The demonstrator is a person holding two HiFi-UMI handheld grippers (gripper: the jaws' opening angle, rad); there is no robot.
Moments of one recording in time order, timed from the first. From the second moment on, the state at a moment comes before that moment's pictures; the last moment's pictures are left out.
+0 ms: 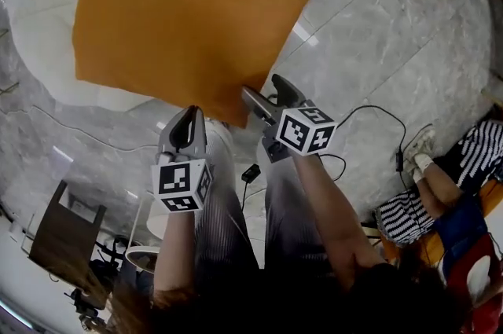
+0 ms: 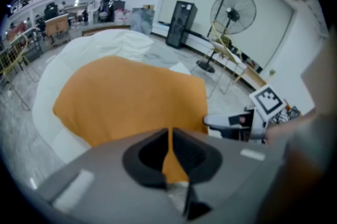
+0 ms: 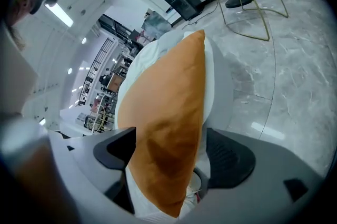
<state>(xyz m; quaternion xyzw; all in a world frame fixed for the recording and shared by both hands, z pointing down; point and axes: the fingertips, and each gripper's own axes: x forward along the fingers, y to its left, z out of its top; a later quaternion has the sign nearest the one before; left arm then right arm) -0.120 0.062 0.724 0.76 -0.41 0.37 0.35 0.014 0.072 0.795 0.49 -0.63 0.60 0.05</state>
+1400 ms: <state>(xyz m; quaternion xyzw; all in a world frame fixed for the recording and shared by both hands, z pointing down) -0.148 0.049 0.692 0.76 -0.44 0.34 0.34 -0.012 0.035 0.767 0.49 -0.65 0.58 0.05</state>
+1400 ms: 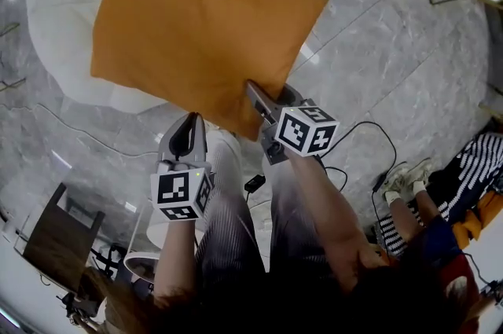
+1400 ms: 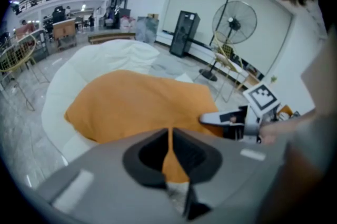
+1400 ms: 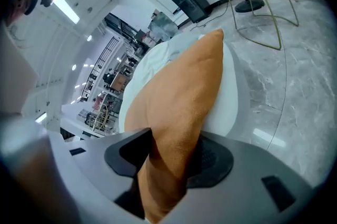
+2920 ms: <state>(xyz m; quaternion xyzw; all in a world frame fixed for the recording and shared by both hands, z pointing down) -0.245 -0.004 0.471 0.77 -0.51 0.24 0.29 -0.072 -0.026 0.480 0.48 -0.74 0.46 0.10</state>
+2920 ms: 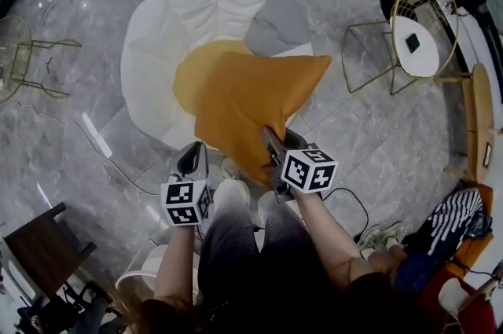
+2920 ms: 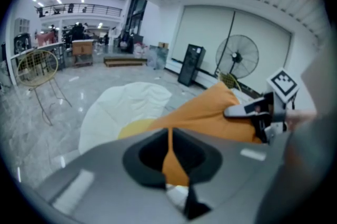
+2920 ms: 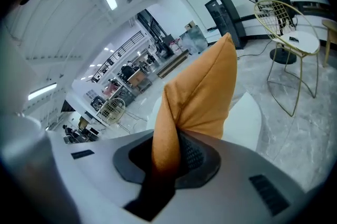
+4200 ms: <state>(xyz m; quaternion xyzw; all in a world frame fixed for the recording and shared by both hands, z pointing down) -0.296 -0.046 0.357 0.81 -0.50 0.14 0.26 -0.133 -0.079 0.303 0.46 -0.81 0.36 0.05</state>
